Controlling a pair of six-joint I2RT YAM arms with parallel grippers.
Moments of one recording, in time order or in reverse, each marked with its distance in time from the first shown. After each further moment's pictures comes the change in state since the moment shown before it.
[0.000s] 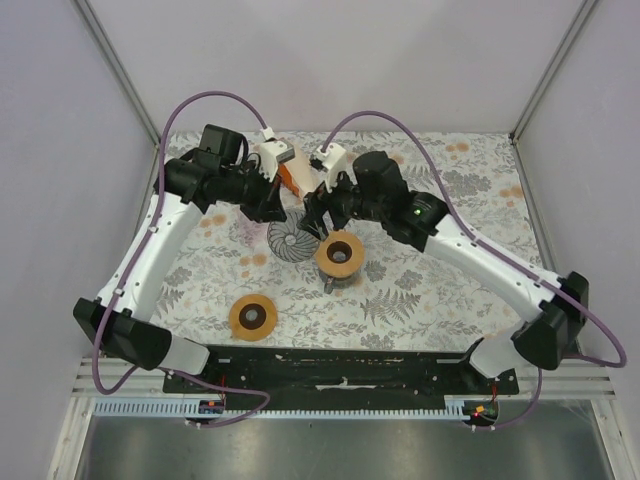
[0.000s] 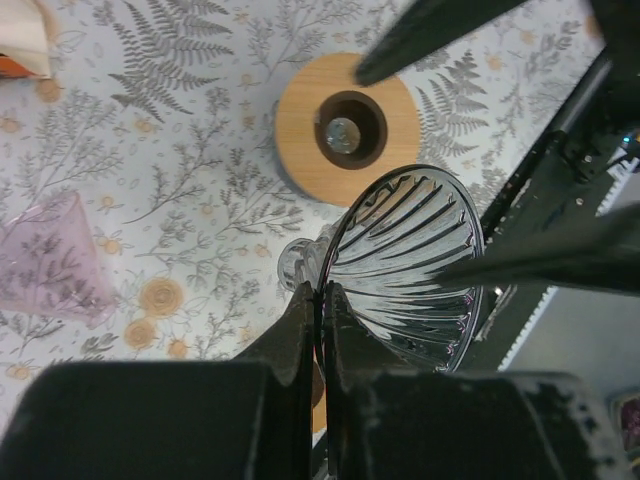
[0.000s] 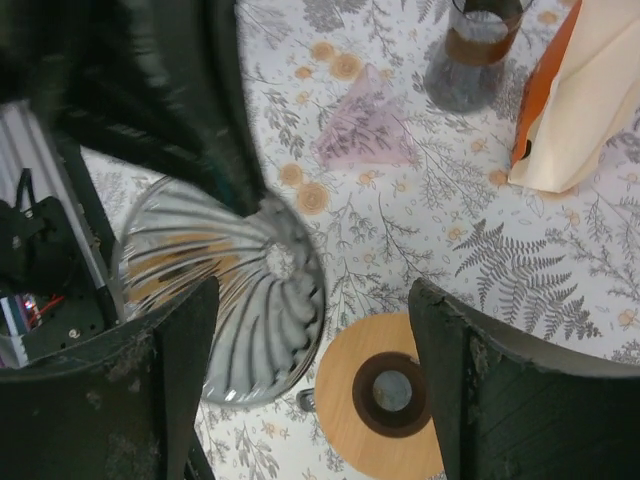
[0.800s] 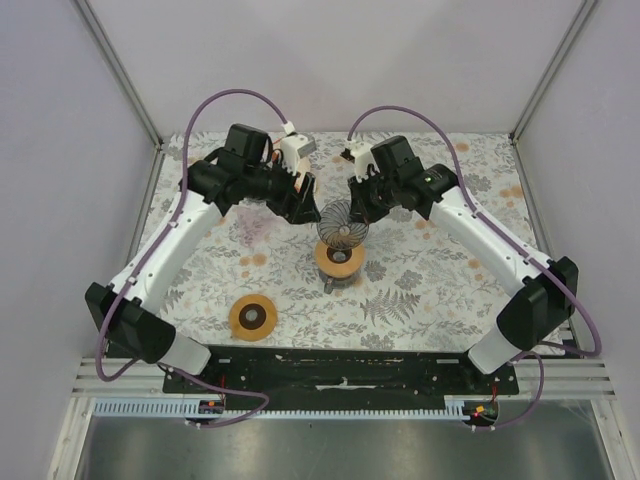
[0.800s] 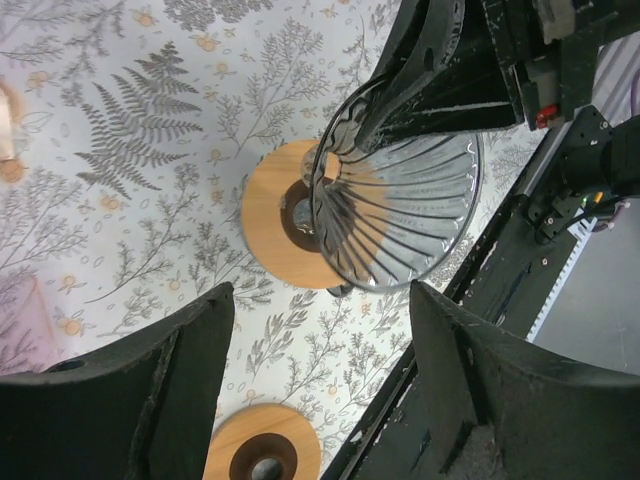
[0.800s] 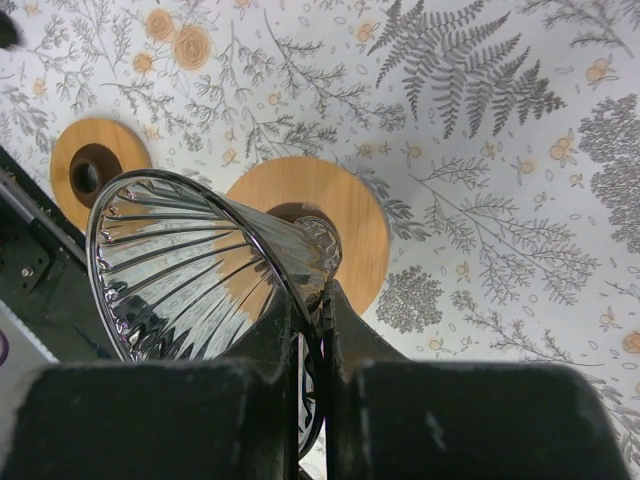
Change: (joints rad) left arm -0.079 0.033 -0.029 0.201 0.036 -0.169; right arm -0.208 0.145 0.124 -0.407 -0.005 0.037
